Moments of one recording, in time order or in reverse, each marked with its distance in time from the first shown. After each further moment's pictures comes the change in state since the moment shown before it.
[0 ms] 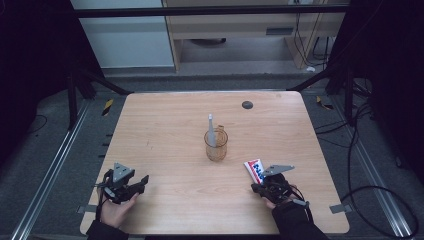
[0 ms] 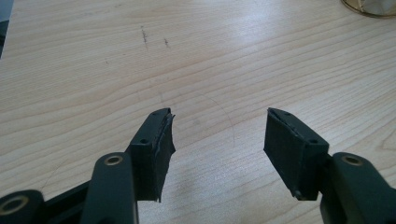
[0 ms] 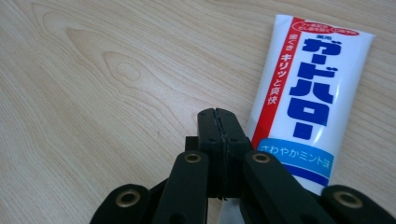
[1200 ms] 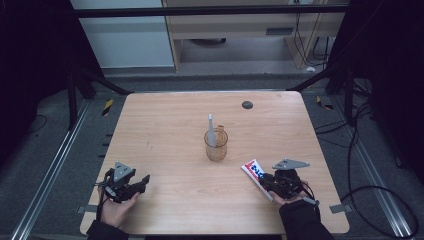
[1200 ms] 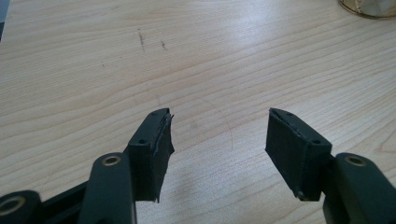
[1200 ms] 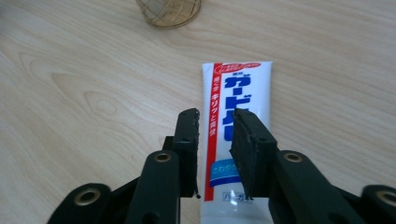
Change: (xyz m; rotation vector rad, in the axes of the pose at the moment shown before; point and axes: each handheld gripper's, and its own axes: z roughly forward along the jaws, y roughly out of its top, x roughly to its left) left arm 0.000 0.002 0.002 0.000 -0.007 0.006; right arm -0.013 0.008 -0.029 -0.109 -0.088 0.062
